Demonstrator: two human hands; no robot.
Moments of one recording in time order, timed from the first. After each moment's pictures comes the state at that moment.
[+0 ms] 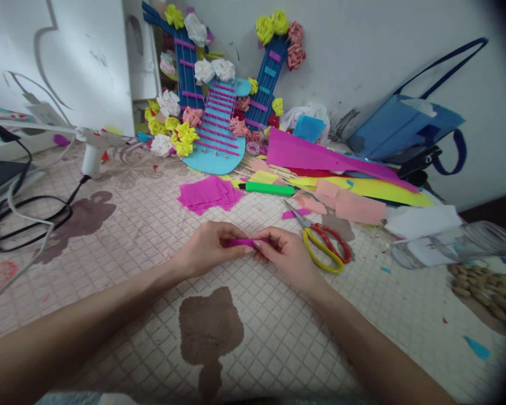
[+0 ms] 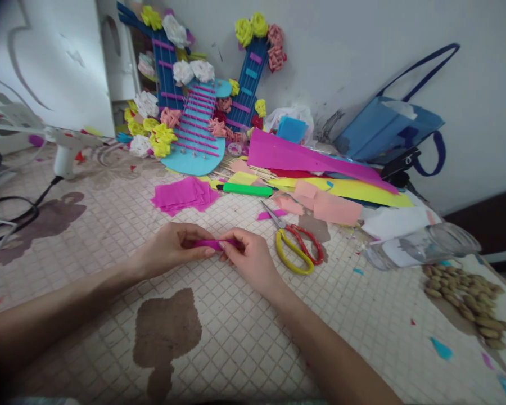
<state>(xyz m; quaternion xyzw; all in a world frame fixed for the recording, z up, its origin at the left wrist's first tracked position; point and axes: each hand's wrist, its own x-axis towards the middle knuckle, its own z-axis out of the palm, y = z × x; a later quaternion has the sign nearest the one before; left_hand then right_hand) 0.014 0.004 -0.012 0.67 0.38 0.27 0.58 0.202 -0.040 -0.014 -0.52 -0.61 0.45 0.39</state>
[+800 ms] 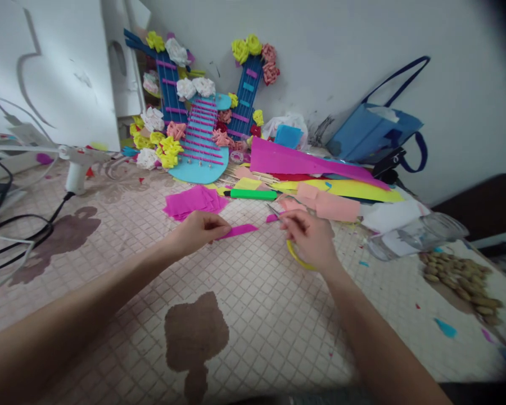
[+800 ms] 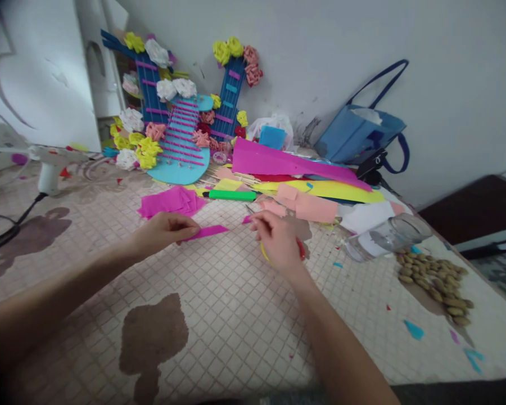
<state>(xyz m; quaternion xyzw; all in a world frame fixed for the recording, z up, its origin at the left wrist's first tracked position) 0.022 0.041 0.001 0.73 0.41 0.24 0.49 0.273 -0.031 0.000 -0.64 -0.62 0.20 0.40</state>
